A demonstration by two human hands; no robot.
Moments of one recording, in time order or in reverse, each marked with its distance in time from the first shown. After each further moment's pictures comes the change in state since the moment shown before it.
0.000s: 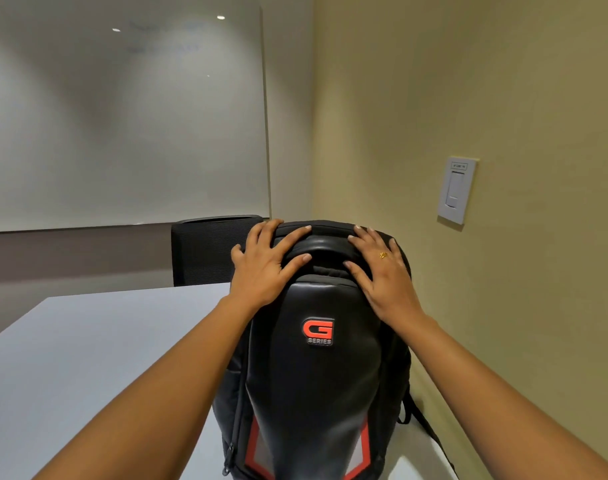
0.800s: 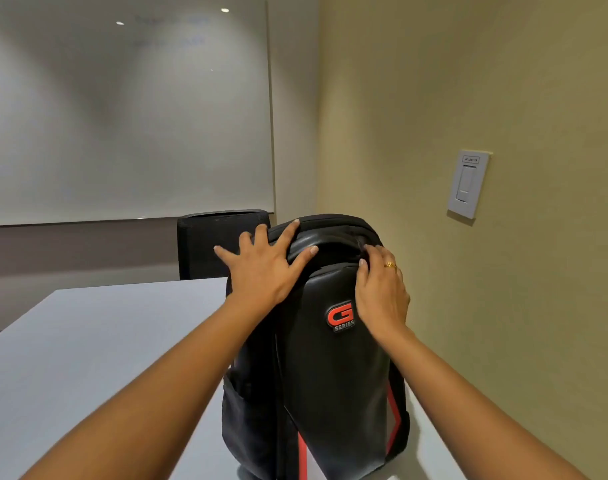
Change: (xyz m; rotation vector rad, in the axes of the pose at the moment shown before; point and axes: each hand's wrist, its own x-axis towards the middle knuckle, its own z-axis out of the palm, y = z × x) left_hand -0.015 0.009 -0.018 0.220 -0.074 -0.242; right_hand -0.014 -0.037 0.032 -0.063 0.119 0.496
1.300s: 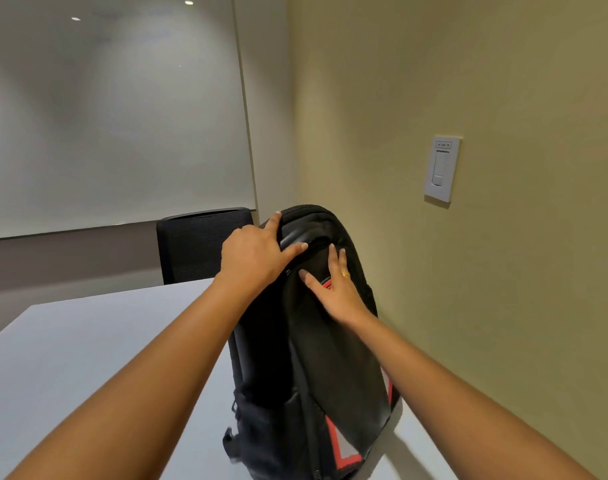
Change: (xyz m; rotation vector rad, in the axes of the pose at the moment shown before) left_hand 0.008 0.011 -0.029 0.069 -0.049 0.120; right_hand -0.011 0.002 0.031 0.343 -0.518 0.112
